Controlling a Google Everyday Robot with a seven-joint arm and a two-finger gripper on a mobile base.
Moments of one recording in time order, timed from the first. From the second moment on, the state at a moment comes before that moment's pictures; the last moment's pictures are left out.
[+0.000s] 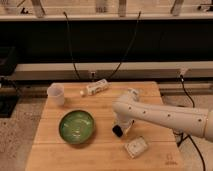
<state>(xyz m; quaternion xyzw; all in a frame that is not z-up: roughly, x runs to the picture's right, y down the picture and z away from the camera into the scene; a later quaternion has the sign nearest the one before) 0.095 0.227 0.785 -0.30 -0.14 -0.35 0.88</state>
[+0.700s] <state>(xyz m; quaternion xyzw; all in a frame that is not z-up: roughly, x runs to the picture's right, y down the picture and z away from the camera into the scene) 0.140 0.235 0.760 -0.30 -0.15 -0.32 0.88</state>
